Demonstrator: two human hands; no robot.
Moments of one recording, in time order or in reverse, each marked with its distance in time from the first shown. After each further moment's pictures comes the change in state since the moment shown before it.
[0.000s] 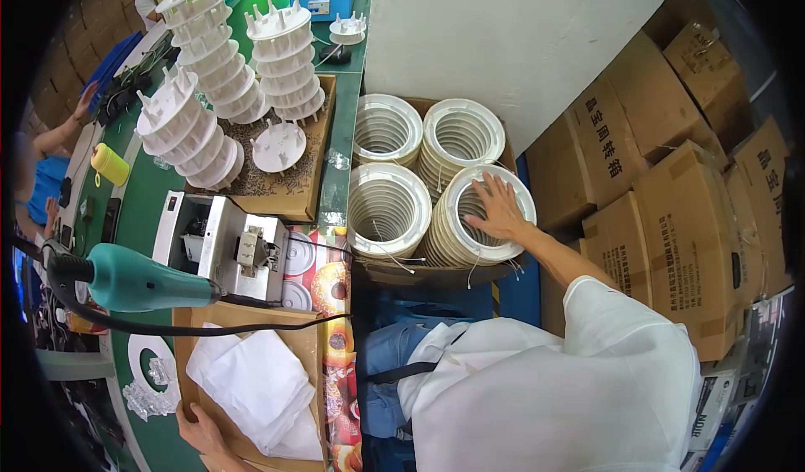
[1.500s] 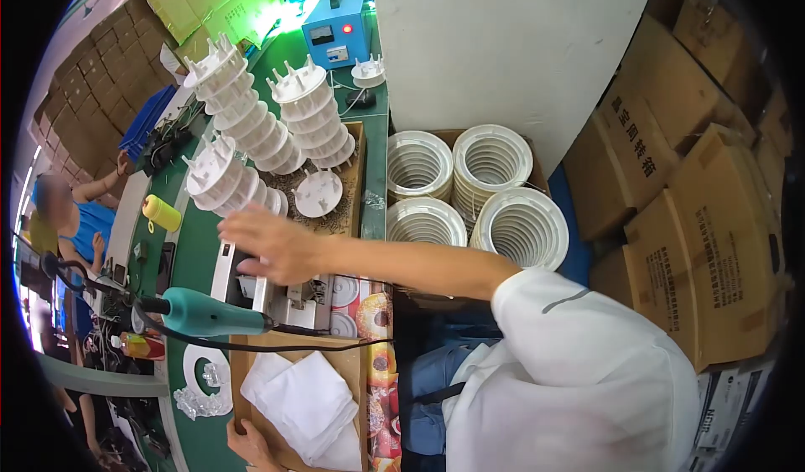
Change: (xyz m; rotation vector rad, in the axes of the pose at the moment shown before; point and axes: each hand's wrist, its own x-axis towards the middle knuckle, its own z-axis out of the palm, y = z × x) left_hand 0.003 0.006 -0.002 -0.104 -0.005 -0.028; right_hand 0.148 -0.377 -0.110 0.849 0.628 -1.141
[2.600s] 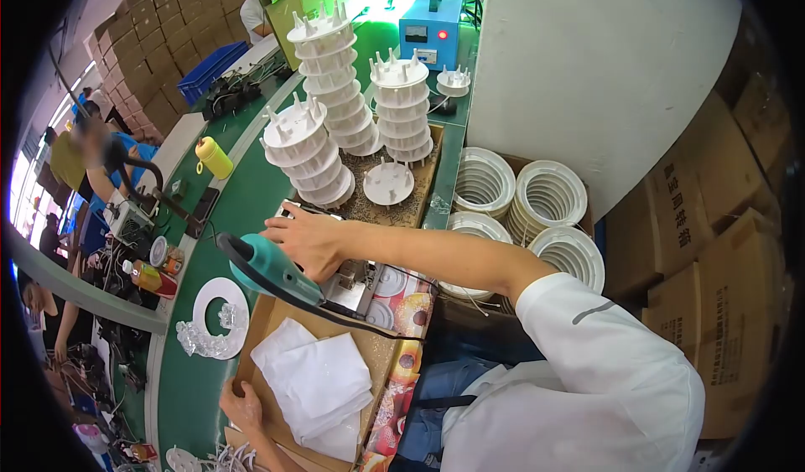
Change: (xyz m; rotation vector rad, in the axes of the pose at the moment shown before) left_hand -0.006 0.009 -0.002 0.013 0.083 0.052; right_hand 0.032 -0.004 0.051 -0.064 -0.630 -0.165
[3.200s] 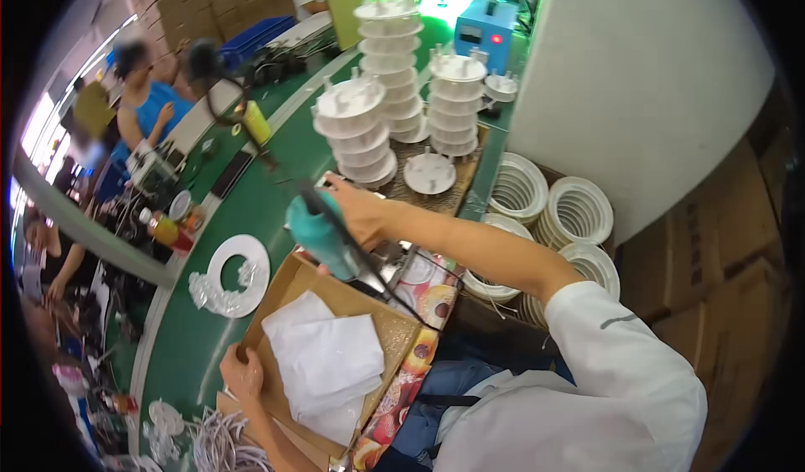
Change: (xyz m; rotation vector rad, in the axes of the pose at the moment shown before) left_hand 0.002 -0.001 0.000 -0.076 -0.001 -0.025; right_hand -0.003 0.000 -0.009 0.053 -0.002 -0.058
